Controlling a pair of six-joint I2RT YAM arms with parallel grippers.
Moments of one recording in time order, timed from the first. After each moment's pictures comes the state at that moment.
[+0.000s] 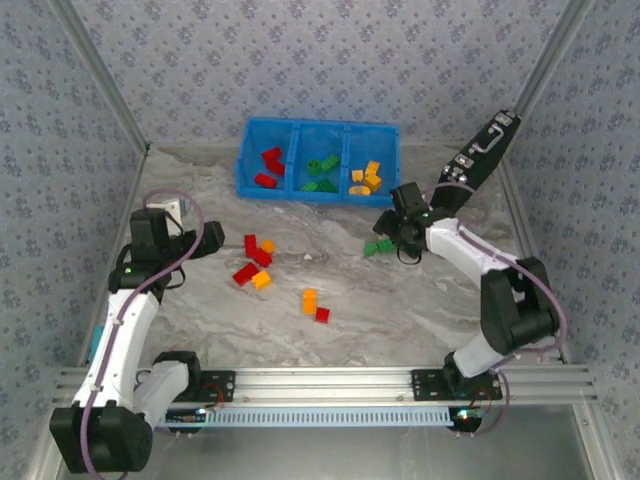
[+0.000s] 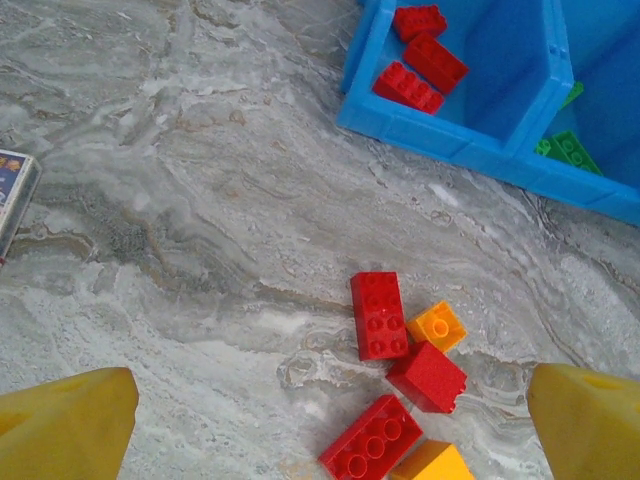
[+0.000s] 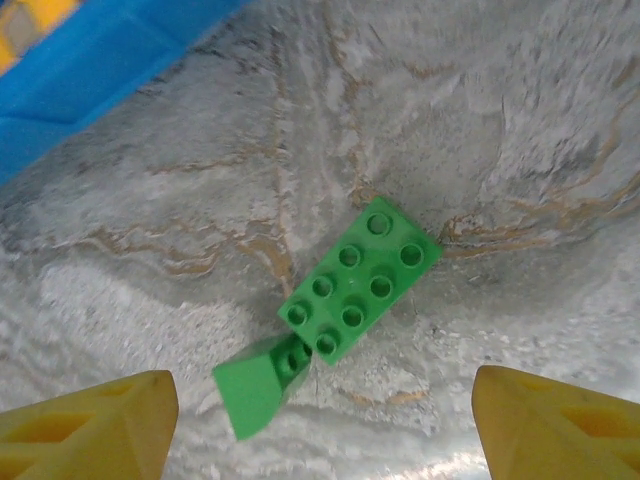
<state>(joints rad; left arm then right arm) -0.02 0.89 0.79 -0.56 0.14 -0.27 0.36 1.60 1.04 -0.53 0.06 0.94</state>
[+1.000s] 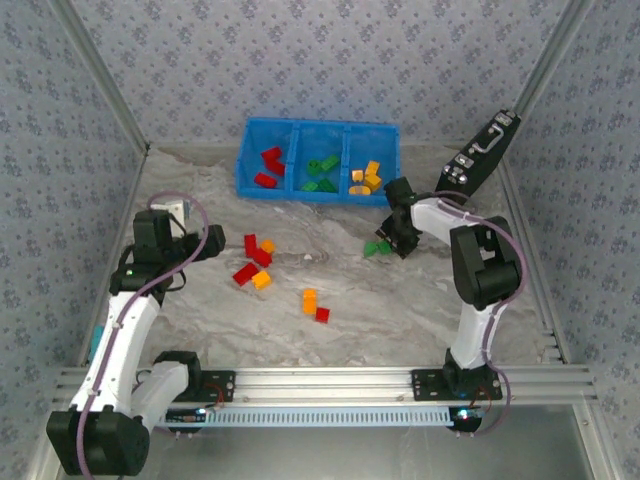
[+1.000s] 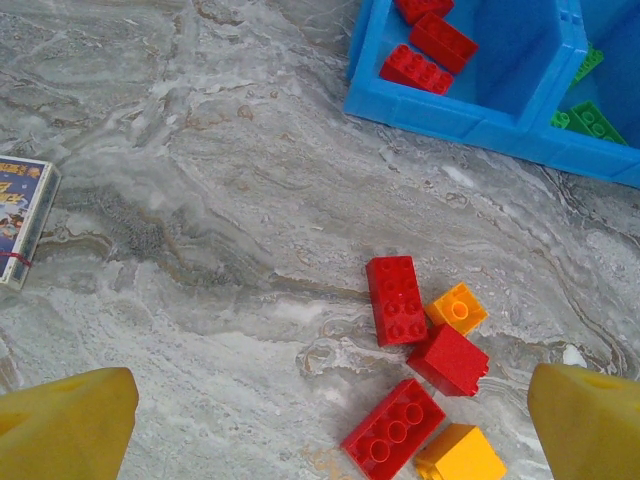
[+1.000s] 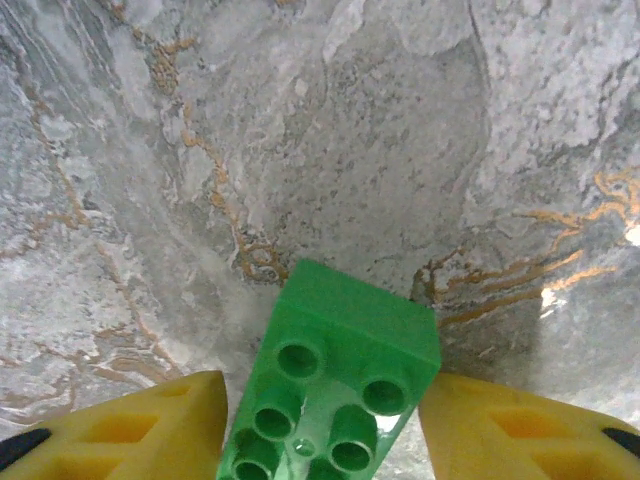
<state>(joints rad) -0.05 0.88 0.79 -0.58 0.08 -0.23 0.30 1.89 1.23 -0.67 0.00 1.08</state>
